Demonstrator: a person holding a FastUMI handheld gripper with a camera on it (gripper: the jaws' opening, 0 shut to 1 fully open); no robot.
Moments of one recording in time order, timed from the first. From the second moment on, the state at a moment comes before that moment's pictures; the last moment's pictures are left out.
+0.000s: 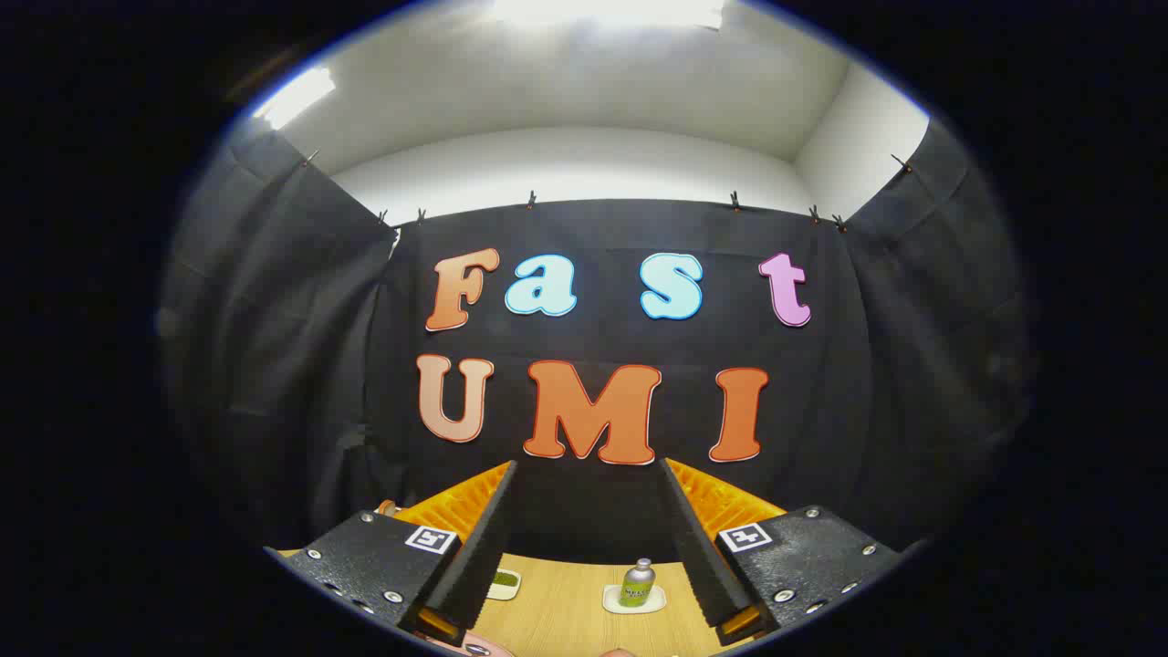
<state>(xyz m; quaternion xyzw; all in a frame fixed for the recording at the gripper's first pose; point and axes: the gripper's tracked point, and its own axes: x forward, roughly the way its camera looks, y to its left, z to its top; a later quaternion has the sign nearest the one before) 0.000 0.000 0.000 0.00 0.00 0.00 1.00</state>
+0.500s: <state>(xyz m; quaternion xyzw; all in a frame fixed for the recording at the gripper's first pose) -0.008 0.010 -0.009 0.00 0.02 0.01 1.00</state>
